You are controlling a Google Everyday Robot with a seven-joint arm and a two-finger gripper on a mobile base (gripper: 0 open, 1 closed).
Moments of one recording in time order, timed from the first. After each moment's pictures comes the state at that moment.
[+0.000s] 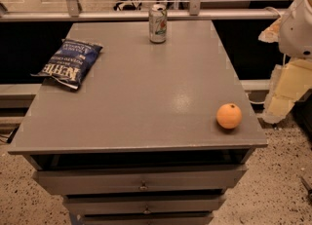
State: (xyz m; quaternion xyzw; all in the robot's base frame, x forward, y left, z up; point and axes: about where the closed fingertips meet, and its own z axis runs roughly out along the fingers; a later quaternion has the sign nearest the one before) arm 0.438 -0.217 0.976 -0.60 0.78 -0.03 0.16
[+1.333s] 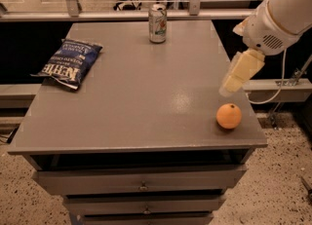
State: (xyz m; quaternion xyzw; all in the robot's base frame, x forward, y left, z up) arm 0.533 -0.186 0.946 -0.56 0.79 0.01 0.26
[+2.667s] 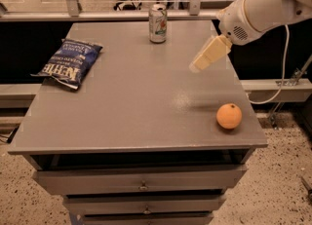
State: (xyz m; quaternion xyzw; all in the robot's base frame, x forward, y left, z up) arm 0.616 -0.148 0.950 -0.50 0.77 0.05 0.39
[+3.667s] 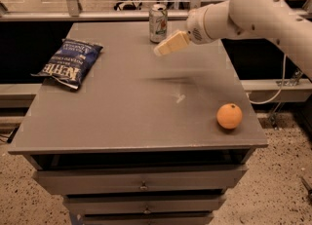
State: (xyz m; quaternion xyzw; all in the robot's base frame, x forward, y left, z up) arm 0.721 -0.079 0.926 -0.42 0.75 0.11 0.50
